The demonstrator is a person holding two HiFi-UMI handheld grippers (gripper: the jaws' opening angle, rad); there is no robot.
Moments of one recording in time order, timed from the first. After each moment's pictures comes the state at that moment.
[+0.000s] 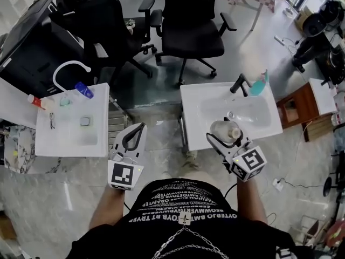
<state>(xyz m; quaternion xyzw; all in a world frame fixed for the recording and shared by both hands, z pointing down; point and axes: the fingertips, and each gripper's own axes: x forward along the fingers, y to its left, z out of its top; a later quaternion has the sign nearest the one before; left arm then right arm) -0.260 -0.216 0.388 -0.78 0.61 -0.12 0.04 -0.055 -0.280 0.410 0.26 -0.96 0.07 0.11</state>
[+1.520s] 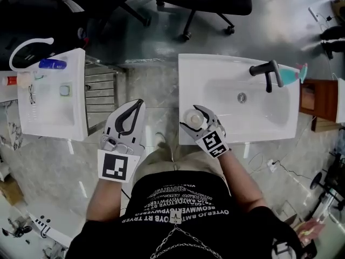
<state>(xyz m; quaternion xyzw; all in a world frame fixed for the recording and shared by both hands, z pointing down) -0.245 -0.390 0.521 -0.76 0.63 -0.14 -0.08 -0.112 -0.371 0.742 0.09 -0.94 0.10 0.30</state>
